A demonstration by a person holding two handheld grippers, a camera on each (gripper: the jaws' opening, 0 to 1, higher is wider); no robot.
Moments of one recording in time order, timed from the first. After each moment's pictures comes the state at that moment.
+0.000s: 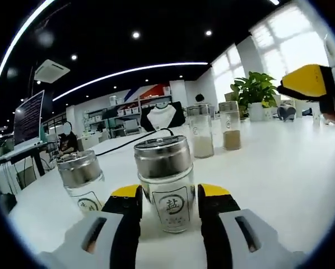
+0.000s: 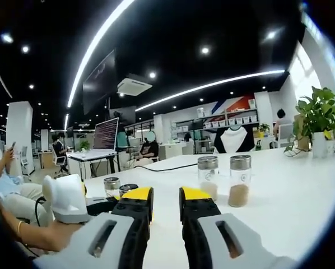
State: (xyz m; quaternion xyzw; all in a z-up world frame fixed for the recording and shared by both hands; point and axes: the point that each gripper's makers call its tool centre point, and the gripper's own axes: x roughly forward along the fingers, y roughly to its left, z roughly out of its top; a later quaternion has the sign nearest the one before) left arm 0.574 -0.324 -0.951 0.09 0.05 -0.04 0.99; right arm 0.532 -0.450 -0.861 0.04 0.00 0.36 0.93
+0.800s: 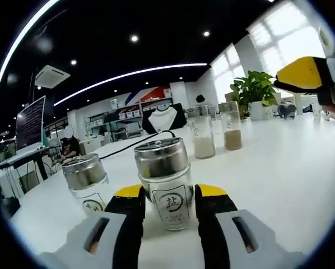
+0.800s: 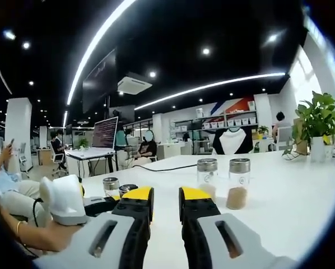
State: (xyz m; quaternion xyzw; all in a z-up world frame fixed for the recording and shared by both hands) left arm 0.572 -0.319 -0.950 0.09 0.05 -0.04 0.99; right arm 0.533 -0.448 -0.857 0.03 -0.01 0.36 0.93
